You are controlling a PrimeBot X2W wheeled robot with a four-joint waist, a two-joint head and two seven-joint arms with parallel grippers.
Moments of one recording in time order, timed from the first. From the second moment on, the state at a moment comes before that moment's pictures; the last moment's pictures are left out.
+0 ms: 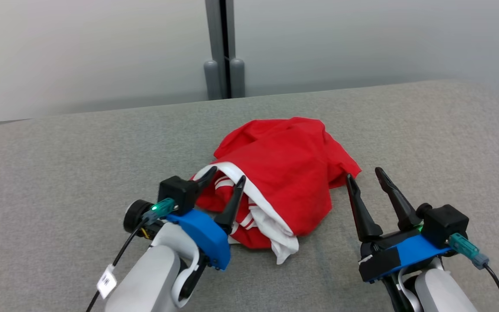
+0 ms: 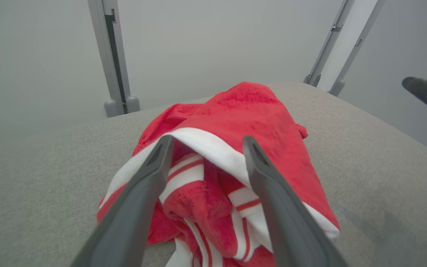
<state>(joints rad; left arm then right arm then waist) -0.43 0.10 -0.54 0.52 -0.43 -0.13 -0.06 -0.23 -0.08 0.20 0.29 0.28 0.13 -0.26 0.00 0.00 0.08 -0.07</state>
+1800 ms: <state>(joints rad) -0.32 0.22 -0.39 0.55 -0.40 -0.10 0.00 -0.19 -0.12 0.14 0.22 0.26 0.13 -0.26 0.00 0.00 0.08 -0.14</state>
